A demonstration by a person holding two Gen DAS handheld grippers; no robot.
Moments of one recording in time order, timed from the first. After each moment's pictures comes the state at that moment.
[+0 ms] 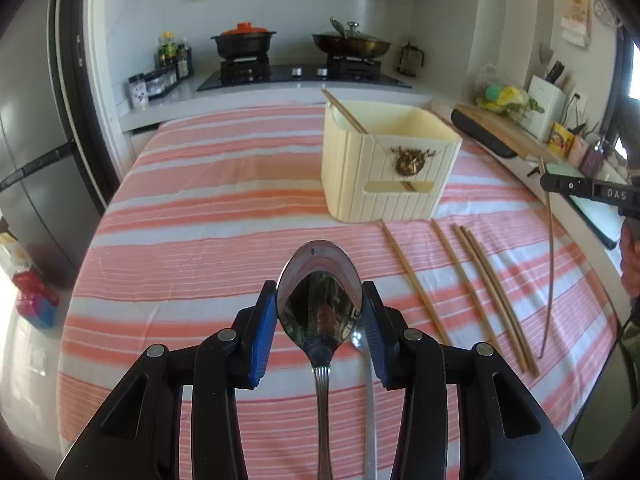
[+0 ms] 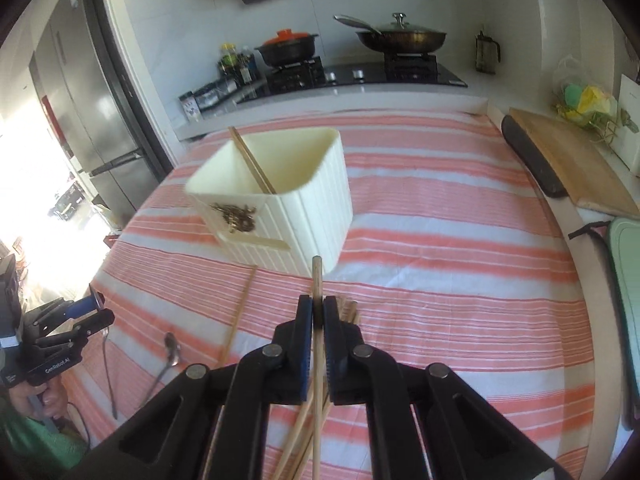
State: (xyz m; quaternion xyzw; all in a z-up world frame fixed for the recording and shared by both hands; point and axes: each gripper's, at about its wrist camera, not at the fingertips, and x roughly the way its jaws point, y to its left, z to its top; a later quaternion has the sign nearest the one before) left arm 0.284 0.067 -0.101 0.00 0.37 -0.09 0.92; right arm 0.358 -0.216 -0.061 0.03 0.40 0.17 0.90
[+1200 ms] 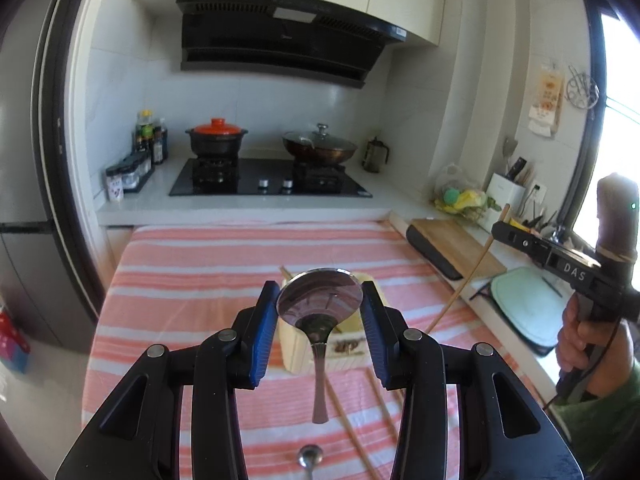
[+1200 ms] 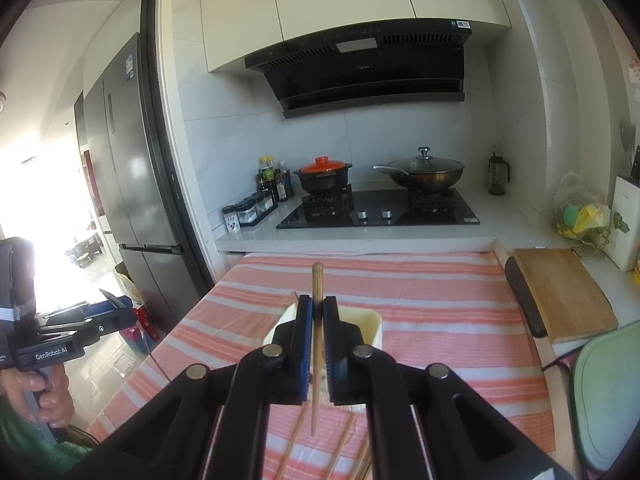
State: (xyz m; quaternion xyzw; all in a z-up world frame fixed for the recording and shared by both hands) left arm 0.343 0.062 0.067 -0.06 0.25 -0.14 0.96; right arm 0.364 -0.188 0.088 0.03 0.22 0.18 0.96
